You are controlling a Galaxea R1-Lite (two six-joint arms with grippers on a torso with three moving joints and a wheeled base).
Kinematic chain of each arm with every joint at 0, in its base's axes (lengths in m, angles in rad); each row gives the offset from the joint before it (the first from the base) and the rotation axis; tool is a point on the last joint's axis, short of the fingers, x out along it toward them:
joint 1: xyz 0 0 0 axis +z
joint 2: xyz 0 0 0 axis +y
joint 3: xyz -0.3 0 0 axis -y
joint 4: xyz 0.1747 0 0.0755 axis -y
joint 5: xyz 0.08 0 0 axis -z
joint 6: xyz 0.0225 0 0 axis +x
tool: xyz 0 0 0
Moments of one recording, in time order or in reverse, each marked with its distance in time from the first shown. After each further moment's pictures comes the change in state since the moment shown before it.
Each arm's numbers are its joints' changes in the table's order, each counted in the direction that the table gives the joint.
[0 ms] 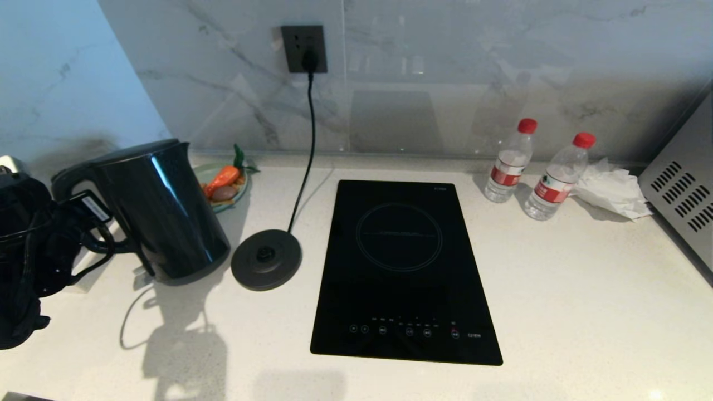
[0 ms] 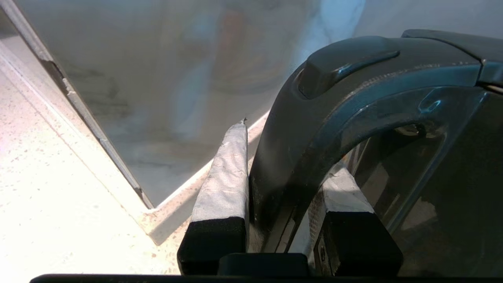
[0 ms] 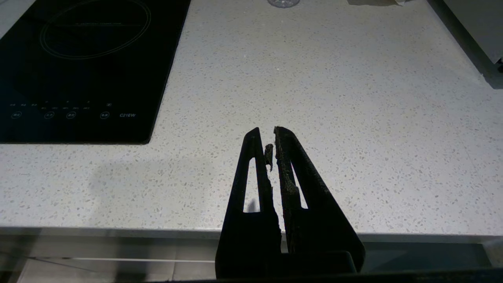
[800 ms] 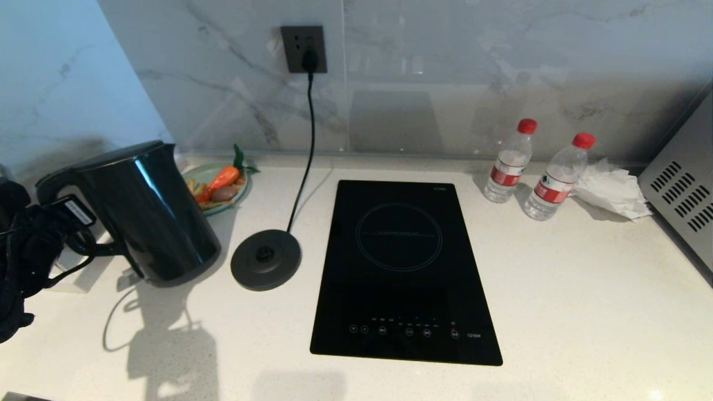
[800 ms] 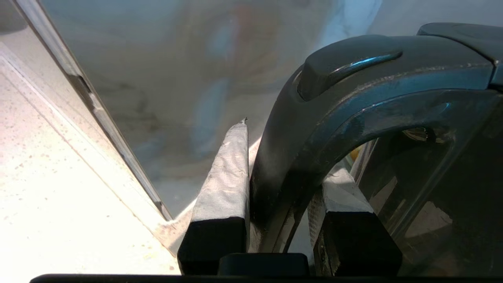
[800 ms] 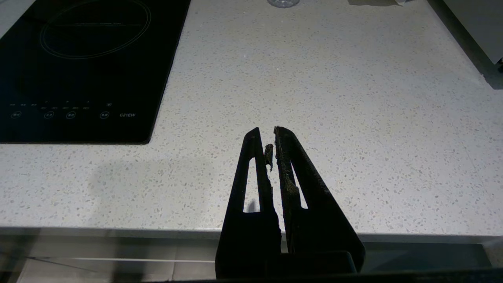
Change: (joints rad) left arm 0.110 0.024 0.022 -0.012 0.113 -0.003; right arm 0.000 0.000 0.000 0.000 -0.001 -0.001
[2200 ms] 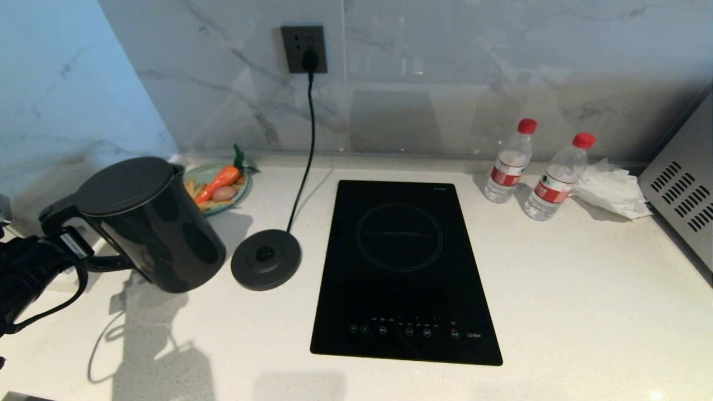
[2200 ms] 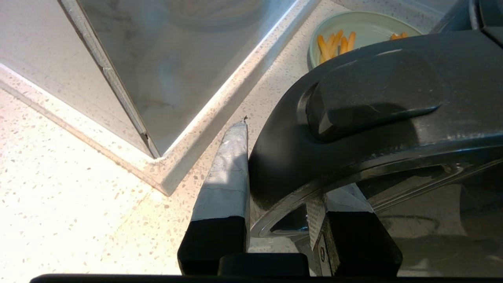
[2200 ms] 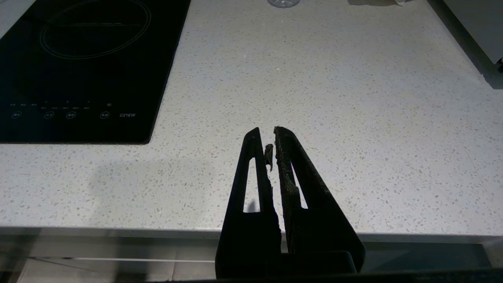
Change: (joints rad) left arm 0.056 -0.079 -0.191 0.010 0.277 0.003; right arm 0.000 0.000 0.000 0.000 0.001 0.000
